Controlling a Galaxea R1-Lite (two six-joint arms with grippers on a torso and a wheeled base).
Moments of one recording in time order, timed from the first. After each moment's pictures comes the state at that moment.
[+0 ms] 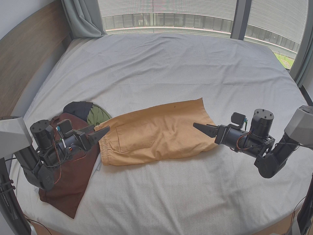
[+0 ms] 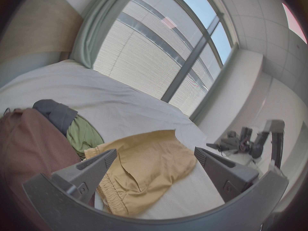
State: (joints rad) left arm -0.08 2.09 -0.50 -1.55 -0.57 -0.34; right arm 0.33 2.09 -0.70 -1.31 0.46 0.48
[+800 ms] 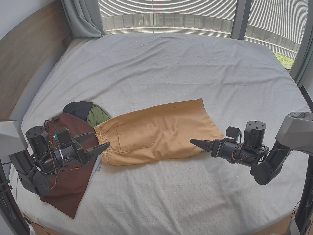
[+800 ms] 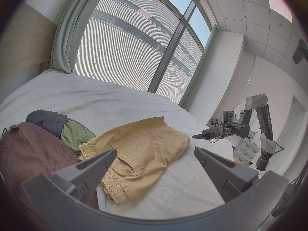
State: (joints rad) left arm -0.05 2.05 -0.39 -1.55 -0.72 -0.13; right arm 0.34 2.18 -0.65 -1.30 0.46 0.48
